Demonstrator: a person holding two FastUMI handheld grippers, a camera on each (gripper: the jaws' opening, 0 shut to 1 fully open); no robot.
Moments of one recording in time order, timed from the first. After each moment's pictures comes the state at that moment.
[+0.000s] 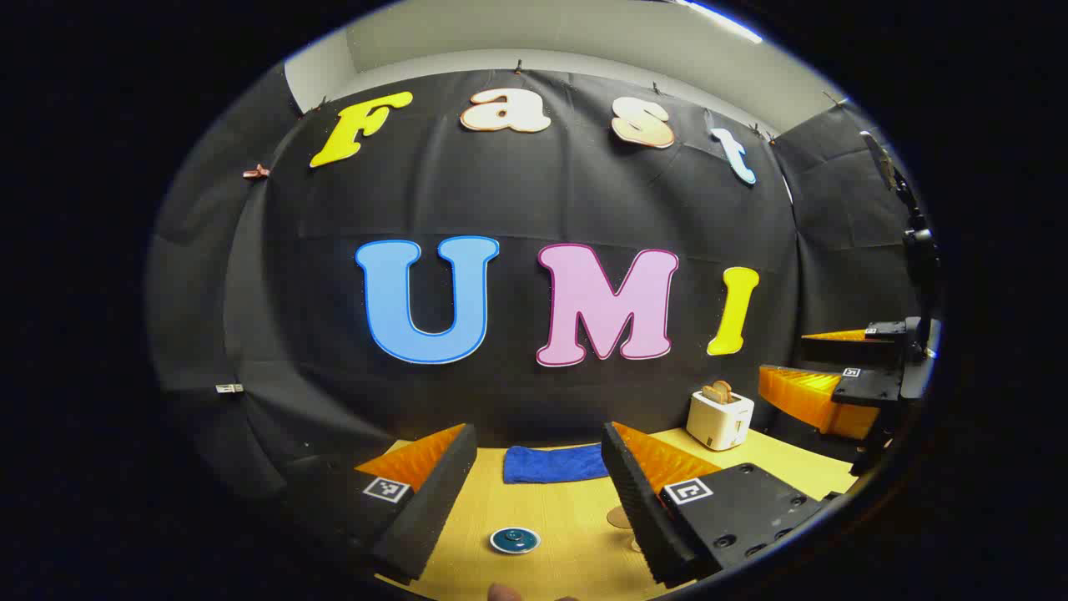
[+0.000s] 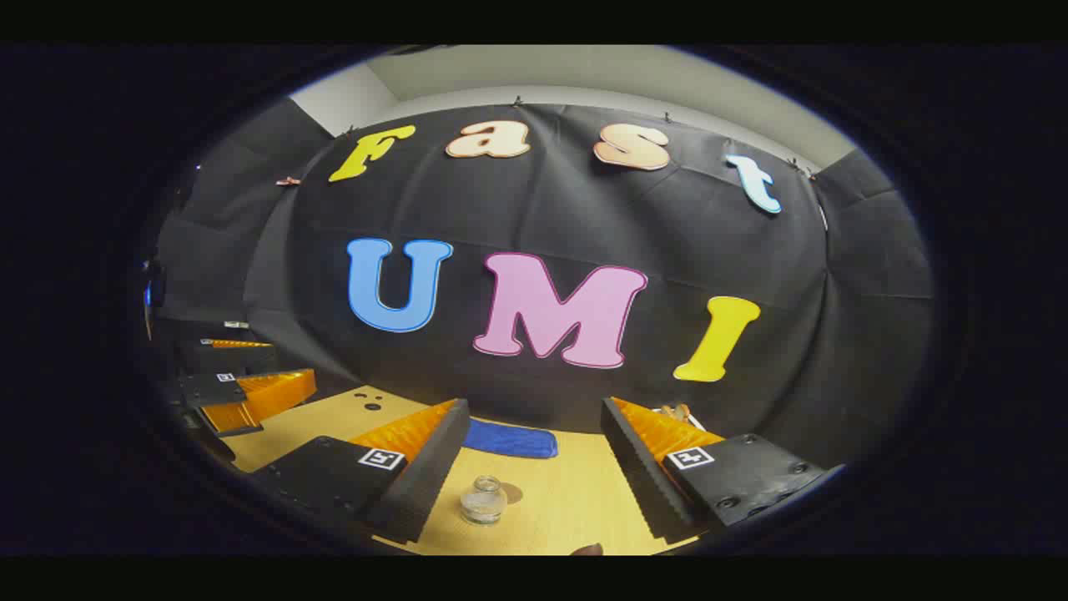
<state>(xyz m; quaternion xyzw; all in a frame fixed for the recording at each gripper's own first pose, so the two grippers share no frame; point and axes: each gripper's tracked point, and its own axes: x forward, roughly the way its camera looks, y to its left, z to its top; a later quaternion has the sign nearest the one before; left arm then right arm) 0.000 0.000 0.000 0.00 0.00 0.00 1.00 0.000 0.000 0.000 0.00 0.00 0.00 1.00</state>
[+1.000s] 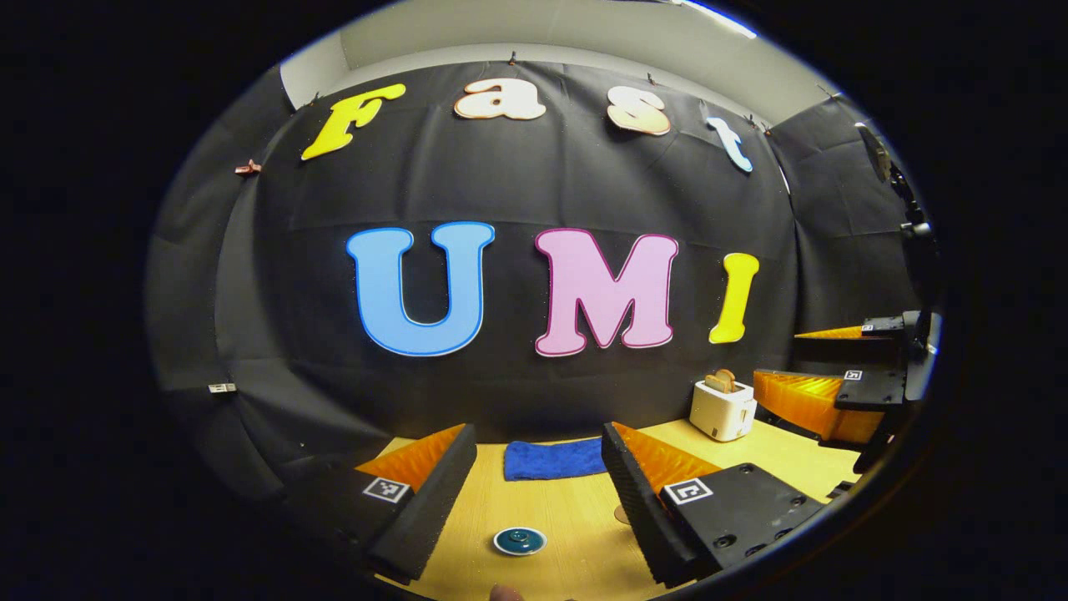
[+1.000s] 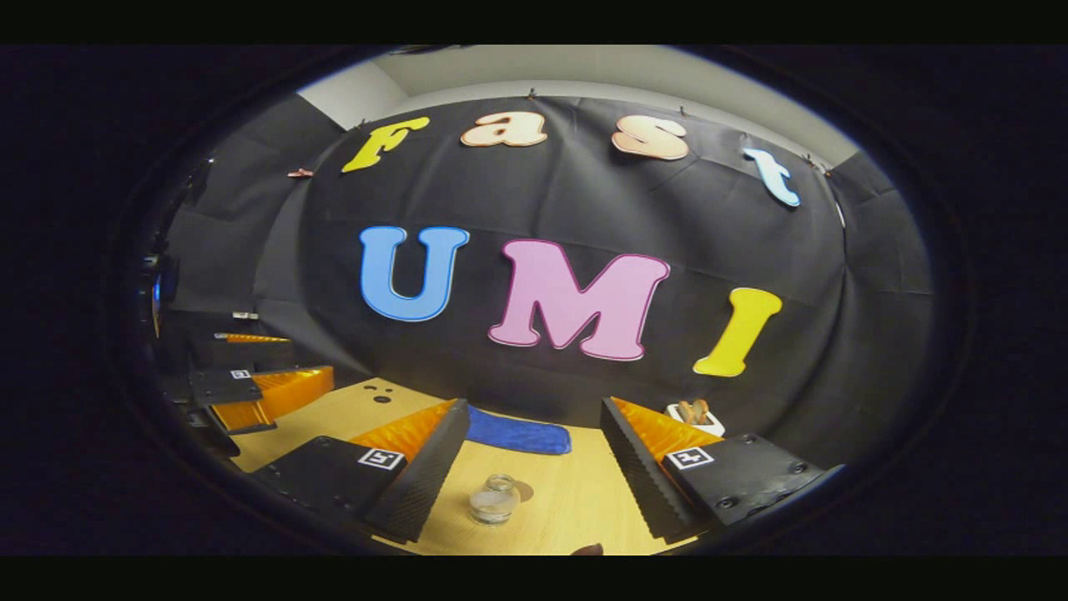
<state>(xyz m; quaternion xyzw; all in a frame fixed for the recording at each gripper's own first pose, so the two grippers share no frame) 0.026 0.011 -0.035 0.01 0.02 0.00 1.00 0.018 0.030 -0.032 -0.01 0.01 0.04 1.00</state>
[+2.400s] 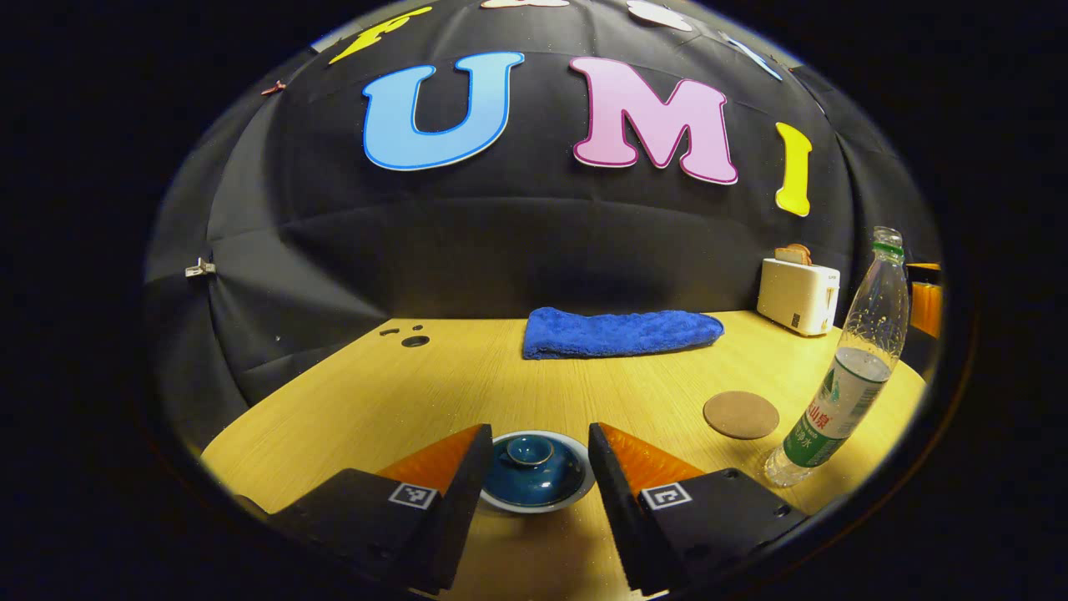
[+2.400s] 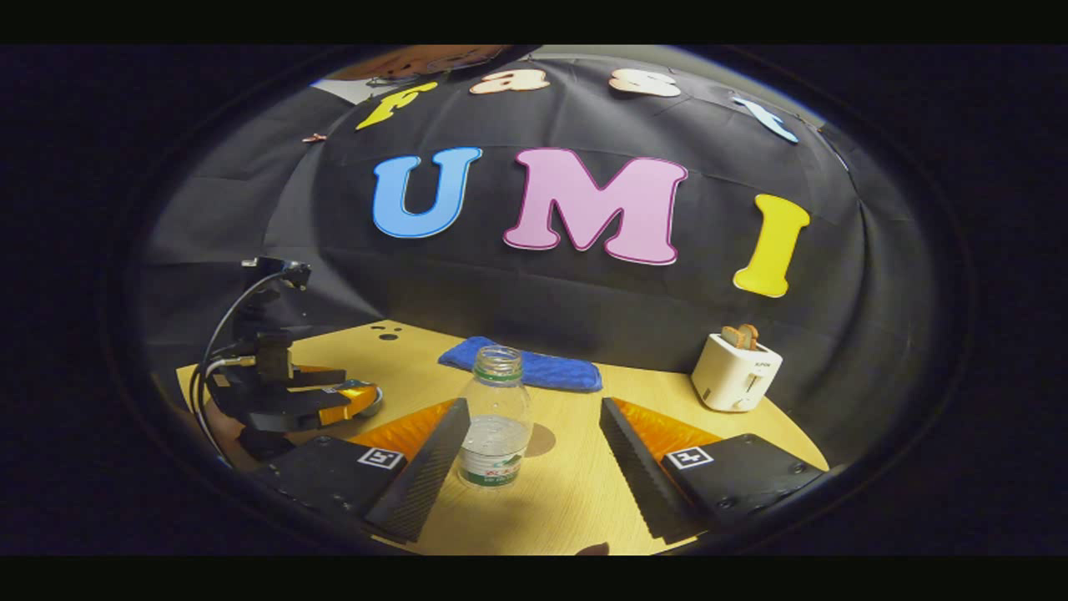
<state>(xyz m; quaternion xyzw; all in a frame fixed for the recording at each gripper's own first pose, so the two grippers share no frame) 0.120 0.035 -0.332 -0.01 0.16 0.06 0.99 0.041 0.039 -0.234 0.02 0.08 0.07 0.99</state>
